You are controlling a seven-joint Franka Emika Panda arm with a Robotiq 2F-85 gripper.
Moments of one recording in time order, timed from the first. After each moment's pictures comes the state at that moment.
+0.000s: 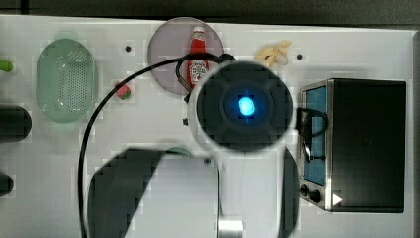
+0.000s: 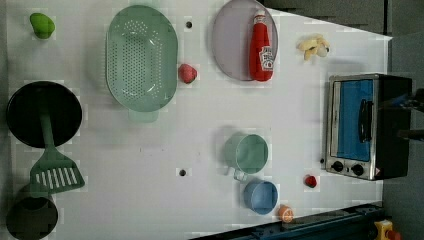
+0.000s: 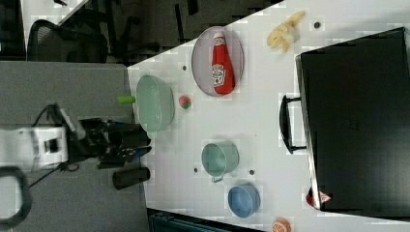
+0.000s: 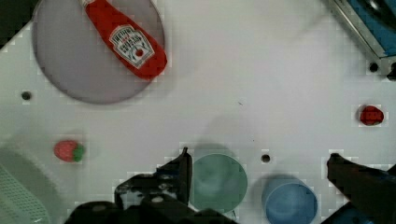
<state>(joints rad) -0.09 -0.15 0.08 -1.90 0.02 0.14 -0.06</state>
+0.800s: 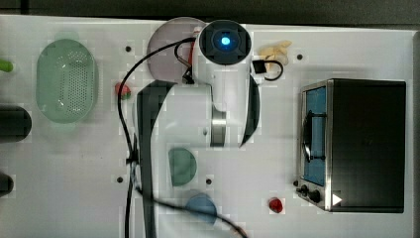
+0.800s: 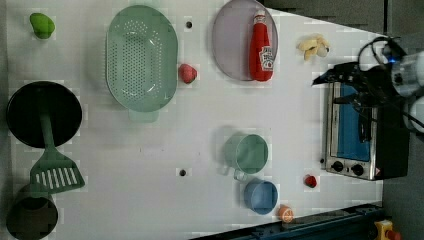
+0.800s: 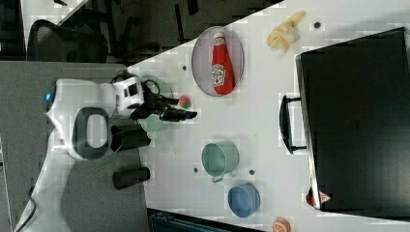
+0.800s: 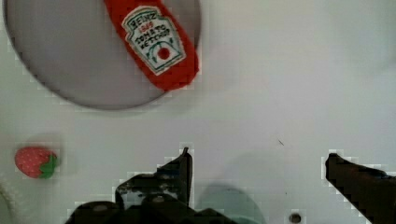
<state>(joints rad) -0.09 0.22 0.11 -1.89 0.01 0.43 -0.25</state>
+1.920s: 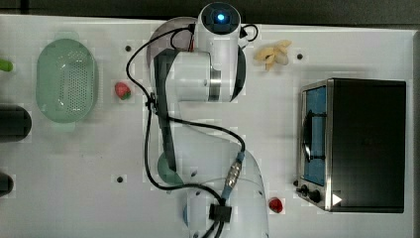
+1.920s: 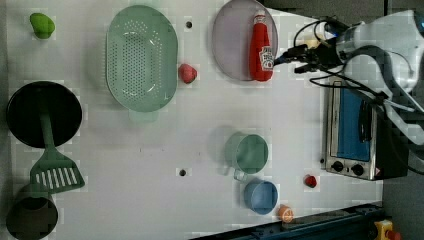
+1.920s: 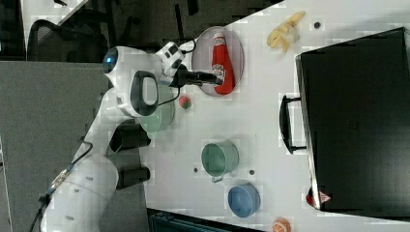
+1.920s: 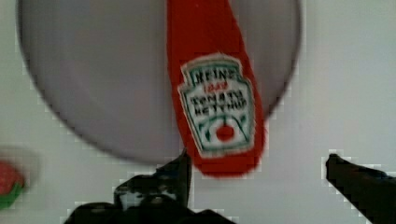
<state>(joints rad) -0.06 0.64 0.10 -1.62 0.01 0.59 -0.61</state>
